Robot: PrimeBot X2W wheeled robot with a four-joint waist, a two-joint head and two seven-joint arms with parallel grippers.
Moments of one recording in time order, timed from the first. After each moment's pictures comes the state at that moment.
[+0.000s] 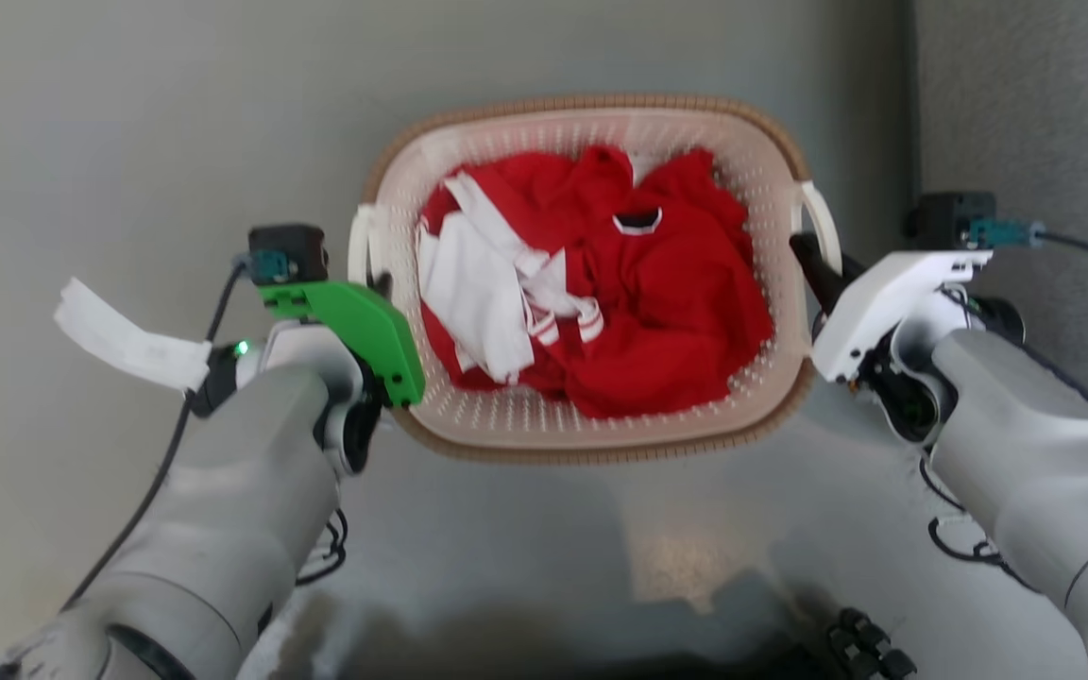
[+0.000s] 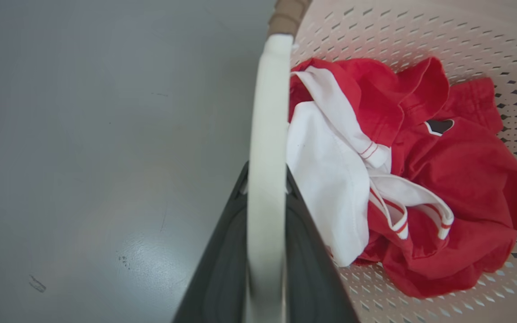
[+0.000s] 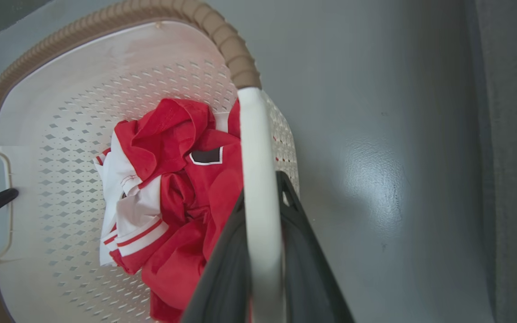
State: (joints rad) left arm -0.89 0.02 -1.03 1.05 -1.19 0.08 -0.11; right arm -0.78 -0.26 0.95 0.94 1.11 0.12 -0.16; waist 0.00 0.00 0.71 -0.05
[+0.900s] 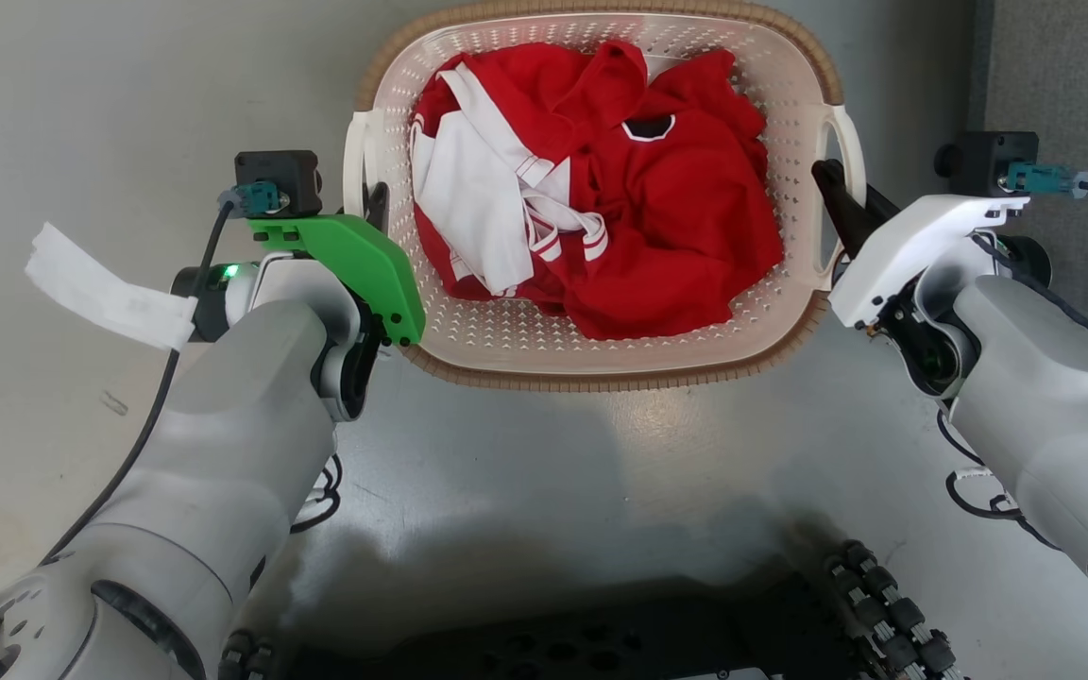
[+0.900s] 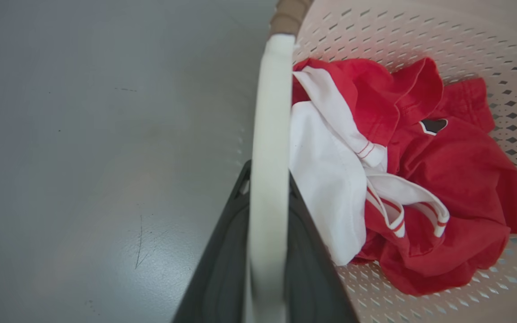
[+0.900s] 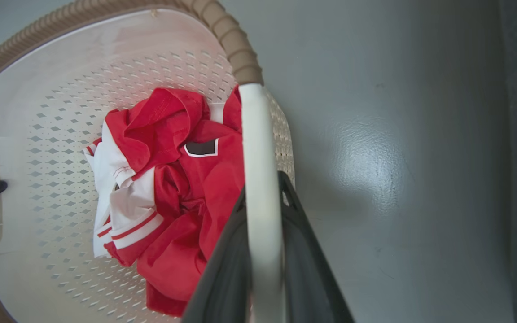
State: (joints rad) left arm -0.99 0.02 -1.06 1.05 -1.17 0.09 -0.19; right arm -0.86 -0.30 0.99 0.92 1.13 0.12 -0.22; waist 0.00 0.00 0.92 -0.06
